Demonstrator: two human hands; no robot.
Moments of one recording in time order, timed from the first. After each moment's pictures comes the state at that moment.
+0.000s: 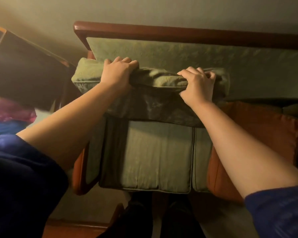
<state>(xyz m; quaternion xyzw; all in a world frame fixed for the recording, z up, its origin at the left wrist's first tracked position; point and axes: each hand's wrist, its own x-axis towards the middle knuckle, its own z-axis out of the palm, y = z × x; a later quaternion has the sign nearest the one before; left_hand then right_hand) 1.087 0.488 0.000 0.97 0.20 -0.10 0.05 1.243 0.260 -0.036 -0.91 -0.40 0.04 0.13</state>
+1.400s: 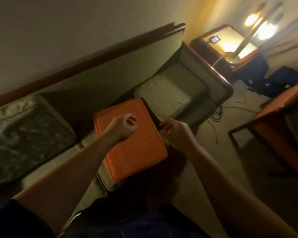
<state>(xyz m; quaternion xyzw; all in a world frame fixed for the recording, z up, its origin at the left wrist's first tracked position) 1.209 -0.167 0.146 0.91 0.03 -0.18 0.38 1.196 -0.412 0.148 -0.93 -0.05 0.12 0.35</state>
